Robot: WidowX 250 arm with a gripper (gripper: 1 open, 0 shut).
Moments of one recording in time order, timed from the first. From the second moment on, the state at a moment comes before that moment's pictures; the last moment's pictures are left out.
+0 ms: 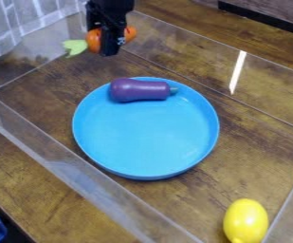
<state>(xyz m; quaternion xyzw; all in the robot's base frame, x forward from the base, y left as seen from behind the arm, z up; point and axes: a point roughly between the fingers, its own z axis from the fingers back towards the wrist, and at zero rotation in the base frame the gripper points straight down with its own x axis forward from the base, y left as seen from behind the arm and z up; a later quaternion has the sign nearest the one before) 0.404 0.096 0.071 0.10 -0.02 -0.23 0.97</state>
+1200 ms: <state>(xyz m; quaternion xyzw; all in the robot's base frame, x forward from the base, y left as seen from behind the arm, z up) 0.408 0.111 0.071 0.10 -0.02 -0.23 0.97</state>
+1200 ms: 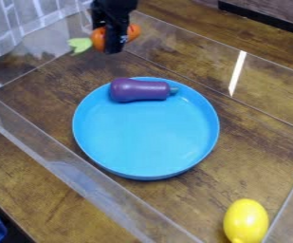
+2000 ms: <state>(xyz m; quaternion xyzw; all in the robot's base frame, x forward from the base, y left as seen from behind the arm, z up) 0.381 0.148 0.057 0.09 0.01 -0.19 0.98</state>
